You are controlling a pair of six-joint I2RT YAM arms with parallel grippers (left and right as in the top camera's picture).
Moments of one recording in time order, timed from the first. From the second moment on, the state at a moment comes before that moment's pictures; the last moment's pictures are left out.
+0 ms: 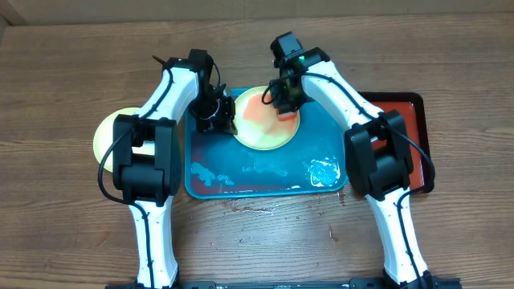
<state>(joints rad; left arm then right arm) -0.15 2.31 1.77 -1.11 0.47 -0.25 0.43 2.46 2.08 -0.94 -0.09 0.29</state>
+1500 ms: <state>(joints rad) -0.15 2.31 1.77 -1.10 0.45 -0.21 0.47 2.44 2.09 -1.15 0.08 0.40</state>
